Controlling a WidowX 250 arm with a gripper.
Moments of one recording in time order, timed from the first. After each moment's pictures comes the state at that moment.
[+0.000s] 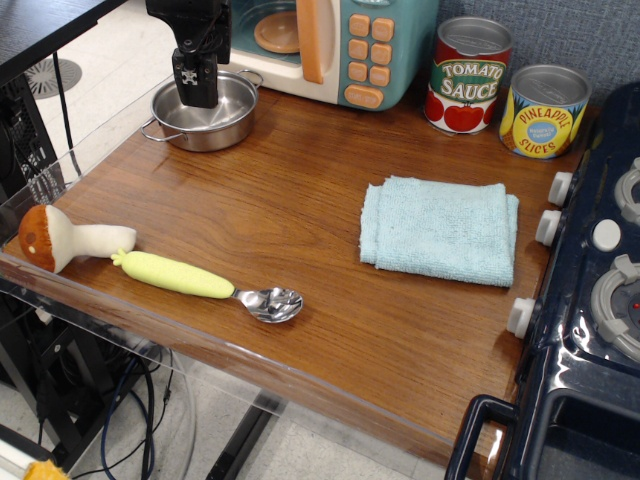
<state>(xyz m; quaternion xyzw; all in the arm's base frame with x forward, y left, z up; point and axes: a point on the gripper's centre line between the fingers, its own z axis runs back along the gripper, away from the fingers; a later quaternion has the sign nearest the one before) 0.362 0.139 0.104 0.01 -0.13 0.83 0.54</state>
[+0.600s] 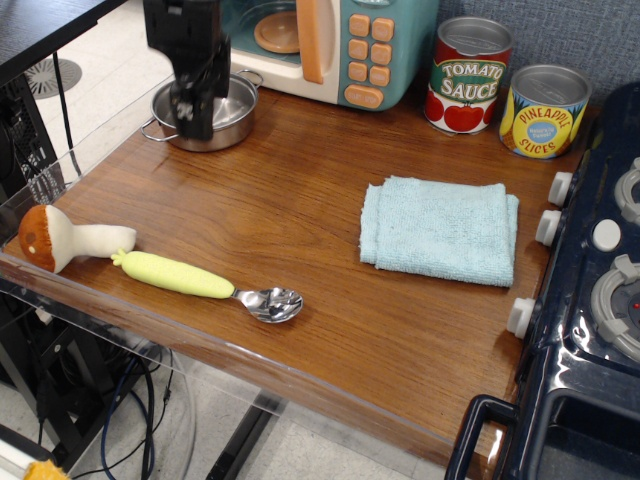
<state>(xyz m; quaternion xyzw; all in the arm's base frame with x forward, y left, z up) 0.345 0.136 0.074 0.05 -0.11 0.82 0.56</state>
